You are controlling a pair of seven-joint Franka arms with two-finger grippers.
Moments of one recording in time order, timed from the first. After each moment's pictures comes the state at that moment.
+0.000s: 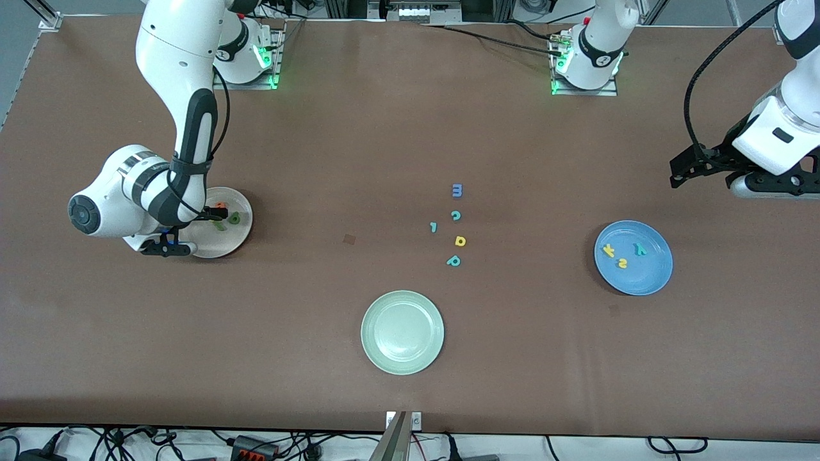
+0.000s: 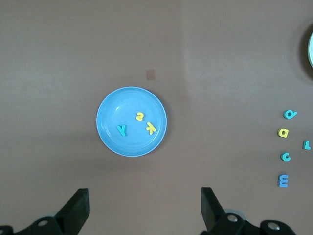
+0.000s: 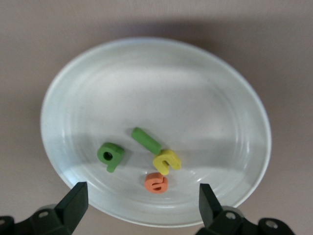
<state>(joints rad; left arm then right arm) -0.03 0.01 -0.02 -1.70 0.01 1.73 -0.05 0.94 0.84 -1.10 -1.92 0.82 1.80 -0.55</state>
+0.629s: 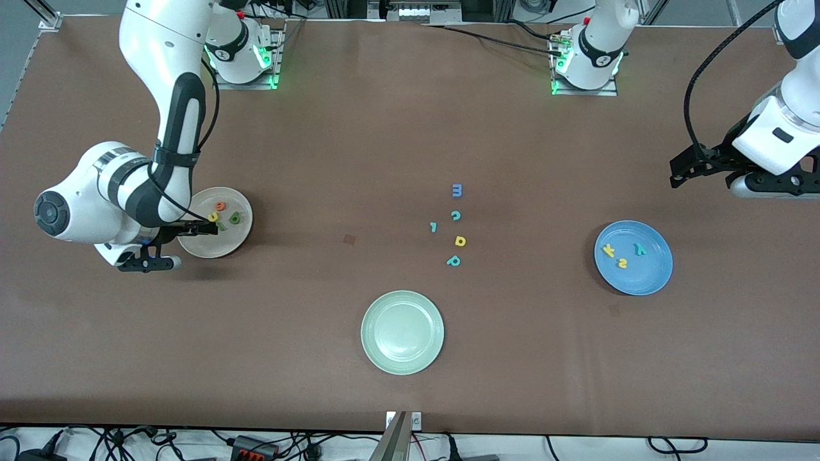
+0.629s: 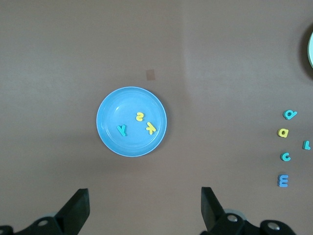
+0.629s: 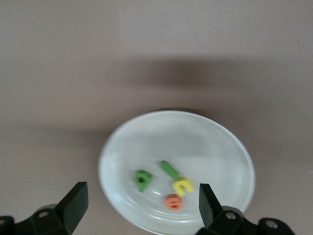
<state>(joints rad) -0.03 0.01 -0.02 -1.70 0.01 1.73 -0.05 0.91 0.77 -1.10 -1.78 0.80 1.80 -0.48</state>
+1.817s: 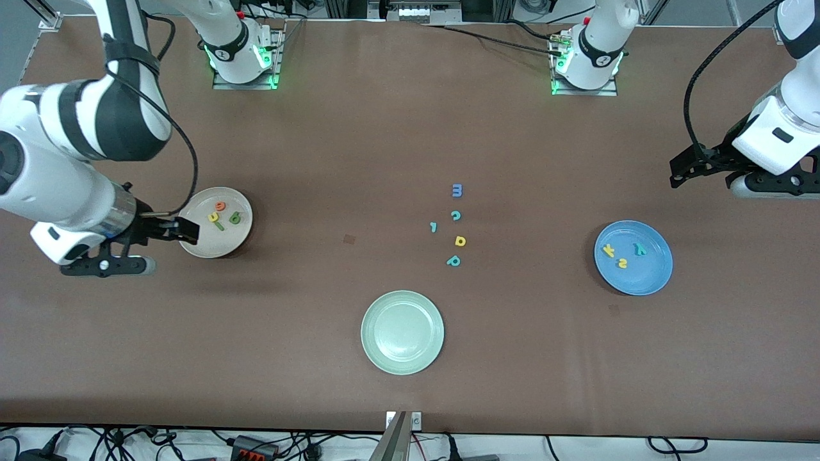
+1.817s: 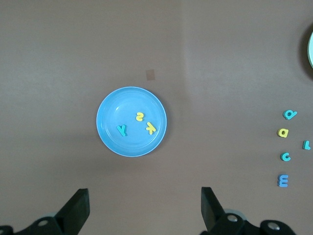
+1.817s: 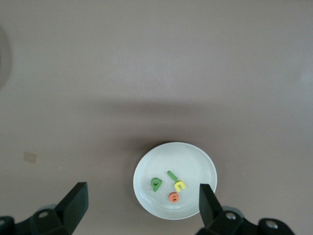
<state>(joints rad) -0.03 0.01 -0.02 -1.70 0.01 1.73 -0.05 0.30 0.35 -0.23 -1.46 0.05 1.80 0.04</state>
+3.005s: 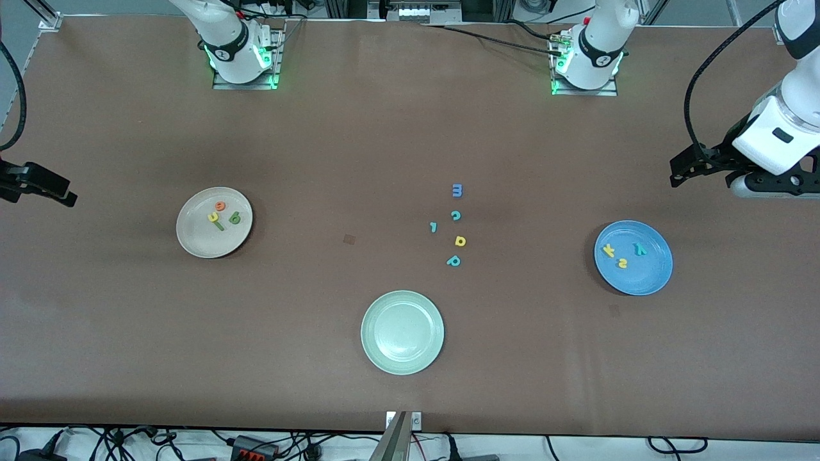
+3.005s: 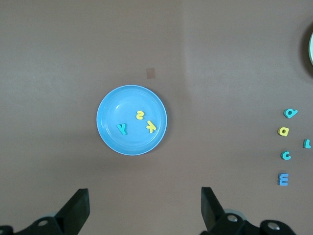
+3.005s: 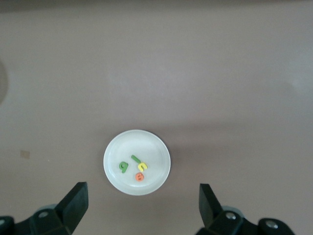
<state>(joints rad) -0.03 0.01 -0.02 -1.70 0.01 1.72 -0.05 -0.03 0.17 -0.06 -1.44 0.01 1.65 -0.02</state>
